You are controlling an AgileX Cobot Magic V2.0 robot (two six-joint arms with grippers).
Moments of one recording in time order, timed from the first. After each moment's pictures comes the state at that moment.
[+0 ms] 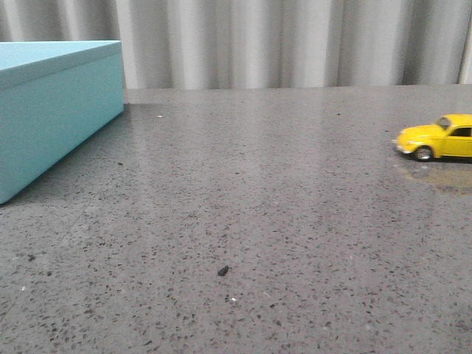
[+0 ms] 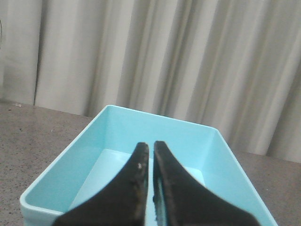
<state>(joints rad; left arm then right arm) 0.02 0.25 -0.28 -0.19 0.01 -0.09 -0.05 1.33 -1.48 0.00 1.15 0.11</state>
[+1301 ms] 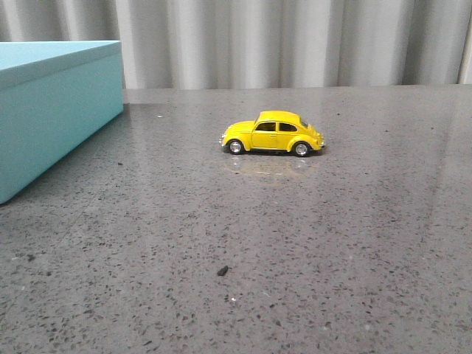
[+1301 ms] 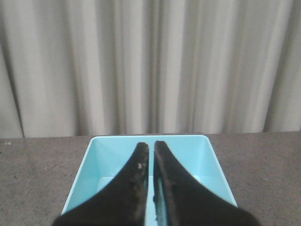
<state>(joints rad) -0.04 0.67 -0.86 -0.14 0.35 0.08 0.08 1.19 -1.49 0.08 0.96 0.09</state>
